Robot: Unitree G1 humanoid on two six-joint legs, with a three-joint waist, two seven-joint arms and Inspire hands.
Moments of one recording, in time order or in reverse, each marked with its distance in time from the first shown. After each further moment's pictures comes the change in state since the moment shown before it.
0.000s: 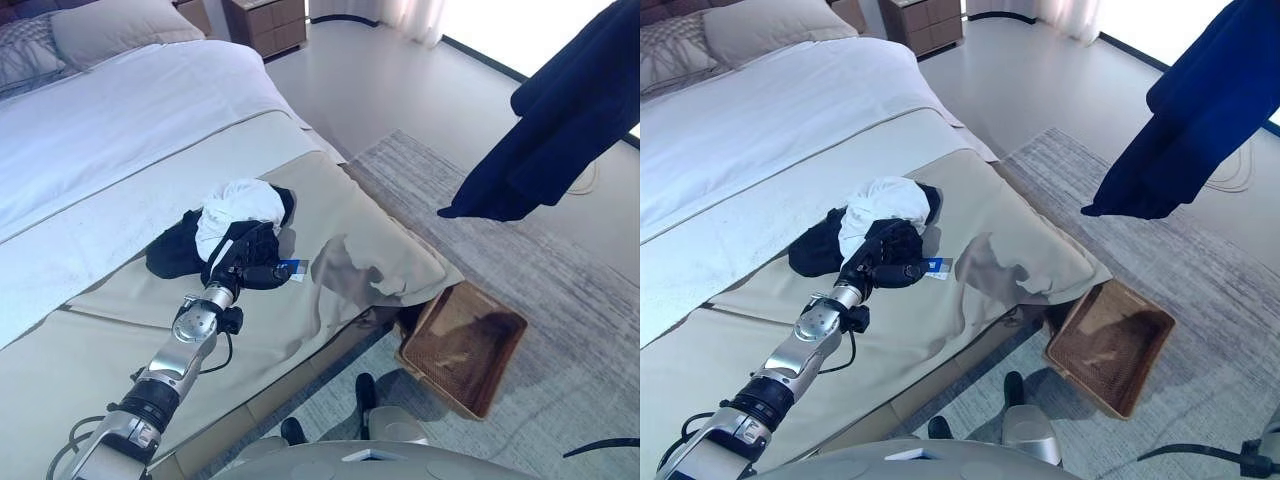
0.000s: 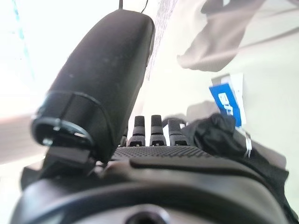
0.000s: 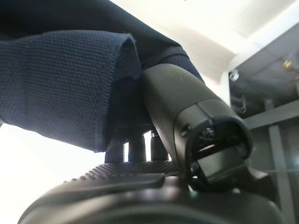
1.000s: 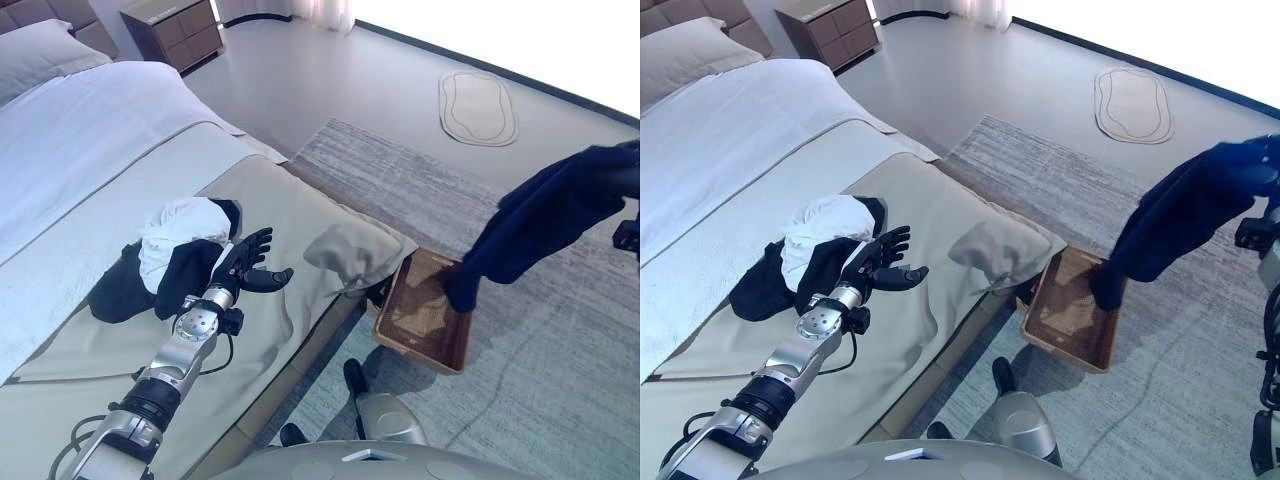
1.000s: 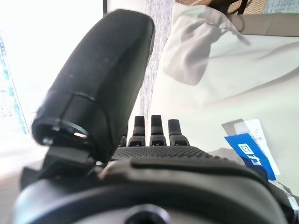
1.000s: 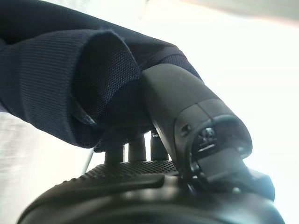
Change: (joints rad) left arm -0.002 -0.009 0.012 -0.006 0.046 0.063 -0.003; right arm 0.694 0.246 -0.368 -0.234 -0.032 0.052 0.061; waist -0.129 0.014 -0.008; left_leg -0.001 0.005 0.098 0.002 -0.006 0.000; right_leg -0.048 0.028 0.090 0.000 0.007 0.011
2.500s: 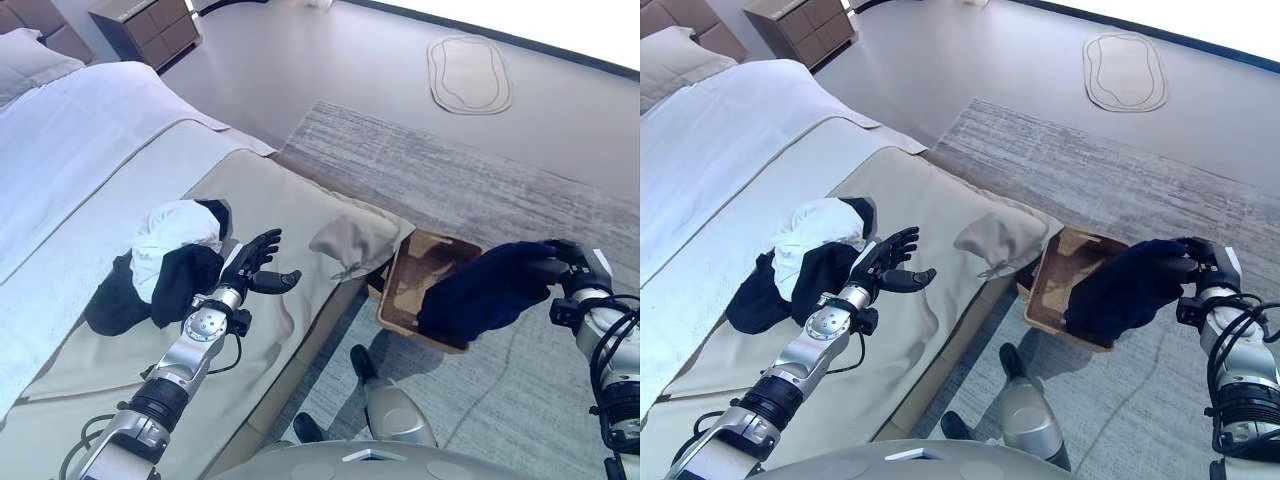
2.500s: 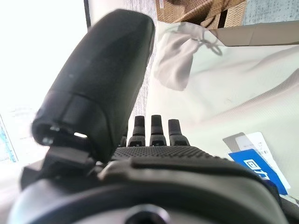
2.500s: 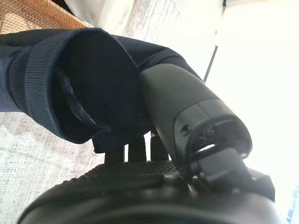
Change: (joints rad) left arm -0.003 -0.030 -0.011 -0.023 0.051 0.019 0.008; right arm 0.150 0.213 0.080 0.103 -0.104 -0.005 0.075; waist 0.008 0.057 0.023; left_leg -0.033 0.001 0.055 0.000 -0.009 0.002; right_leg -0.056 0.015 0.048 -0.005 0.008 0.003
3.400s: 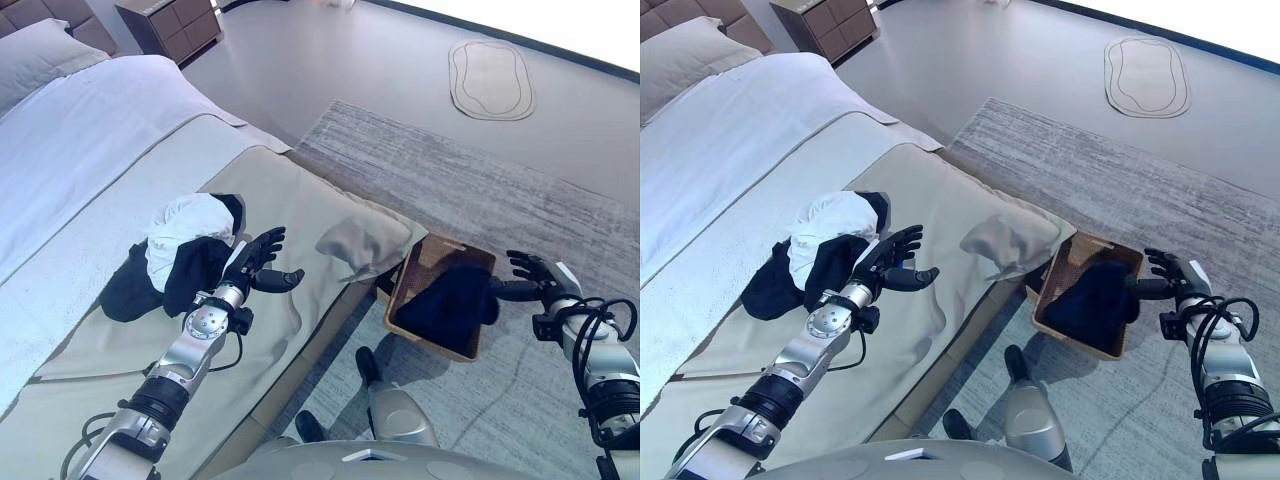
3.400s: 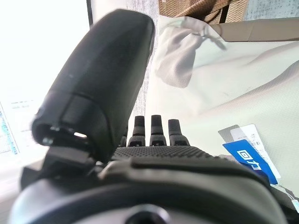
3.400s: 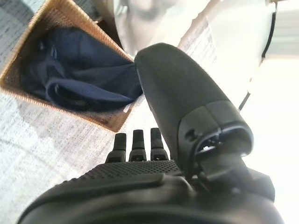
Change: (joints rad) left arm -0.006 0.000 0.001 -0.024 0.013 0.014 -0.019; right arm -0.014 0.003 0.099 0.051 -0.230 0.026 0.093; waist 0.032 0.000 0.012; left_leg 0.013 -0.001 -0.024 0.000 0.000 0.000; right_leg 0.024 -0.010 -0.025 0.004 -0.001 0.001
